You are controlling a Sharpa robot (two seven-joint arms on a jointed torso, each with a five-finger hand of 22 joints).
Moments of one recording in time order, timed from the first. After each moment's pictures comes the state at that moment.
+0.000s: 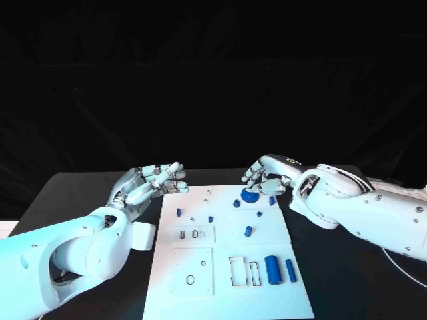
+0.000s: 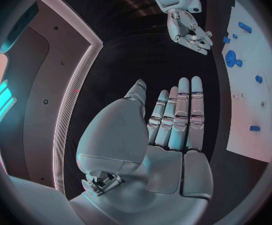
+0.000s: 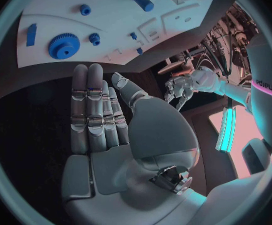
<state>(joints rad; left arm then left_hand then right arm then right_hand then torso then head) 1.14 -0.97 0.00 1.80 0.01 -0.45 0.52 1.38 0.00 0.01 0.21 0.14 0.96 0.22 0.12 0.07 1.04 0.16 0.11 0.07 1.14 0.11 0.20 0.17 0.17 0.96 0.22 0.39 0.18 1.20 -0.79 0.03 1.41 -1.47 -0.32 0.03 1.26 -0.02 0.30 -0.25 0.21 1.08 0.14 0.07 0.07 1.23 0.08 0.06 0.06 1.46 -0.01 0.38 0.27 0.17 1.14 0.09 0.71 0.36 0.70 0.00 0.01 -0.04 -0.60</state>
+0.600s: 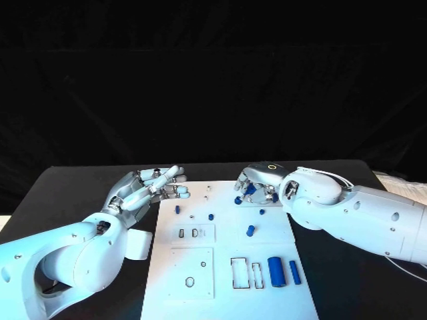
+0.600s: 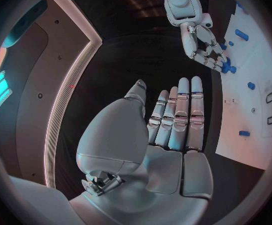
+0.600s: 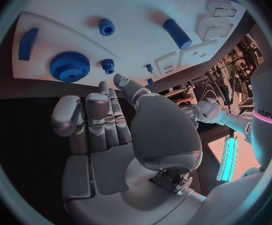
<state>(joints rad) 1.15 -0.99 0.00 1.84 0.01 -0.43 0.50 1.38 0.00 0.01 0.21 0.14 0.96 0.22 0.11 0.07 1.04 0.16 0.10 0.07 1.14 0.11 0.19 0.18 0.17 0.96 0.22 0.39 0.18 1.21 -0.74 0.03 1.40 -1.69 -0.22 -0.06 1.26 -0.07 0.39 -0.15 0.20 1.08 0.14 0.07 0.07 1.20 0.08 0.06 0.06 1.46 -0.01 1.01 0.78 0.11 1.28 0.10 1.29 1.04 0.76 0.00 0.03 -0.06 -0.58</state>
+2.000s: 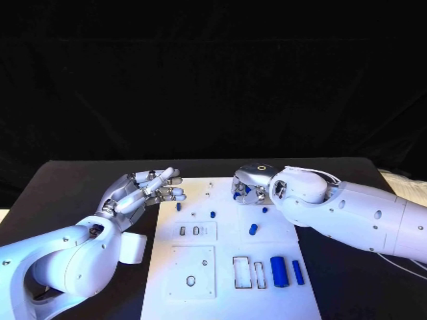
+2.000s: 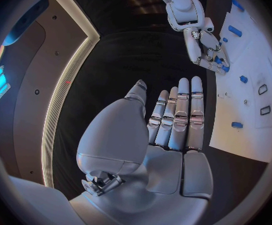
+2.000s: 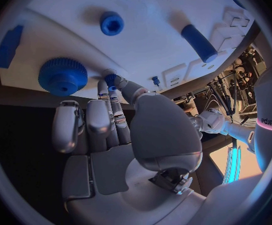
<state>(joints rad) 1.15 -1.00 0.00 1.86 0.02 -0.42 0.49 1.38 0.00 0.01 0.20 0.14 0.96 0.22 0.11 0.07 1.04 0.16 0.09 0.07 1.14 0.11 0.19 0.18 0.17 0.96 0.22 0.39 0.18 1.21 -0.70 0.03 1.37 -1.77 -0.15 -0.10 1.29 -0.04 0.47 -0.09 0.12 1.15 0.12 0.09 0.09 1.26 0.07 0.07 0.07 1.46 -0.02 1.19 0.95 0.09 1.34 0.09 1.40 1.22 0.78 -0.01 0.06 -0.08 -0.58</state>
